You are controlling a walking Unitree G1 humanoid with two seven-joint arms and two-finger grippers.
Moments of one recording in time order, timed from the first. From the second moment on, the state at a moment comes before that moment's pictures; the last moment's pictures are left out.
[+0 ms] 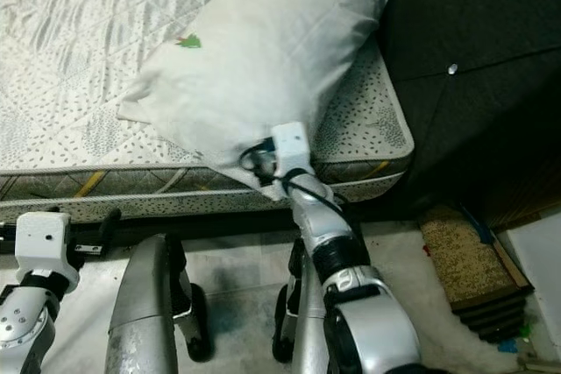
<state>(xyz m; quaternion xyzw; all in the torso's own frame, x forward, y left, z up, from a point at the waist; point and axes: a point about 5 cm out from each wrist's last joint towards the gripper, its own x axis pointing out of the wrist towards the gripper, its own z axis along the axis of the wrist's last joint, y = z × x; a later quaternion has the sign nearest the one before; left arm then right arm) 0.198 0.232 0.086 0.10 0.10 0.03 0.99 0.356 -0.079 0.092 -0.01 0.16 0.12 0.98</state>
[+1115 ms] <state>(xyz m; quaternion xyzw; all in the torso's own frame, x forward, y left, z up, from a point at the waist) 0.211 0.226 0.092 0.10 0.08 0.04 0.99 0.382 -0.093 0.115 0.17 0.16 0.03 0.97</state>
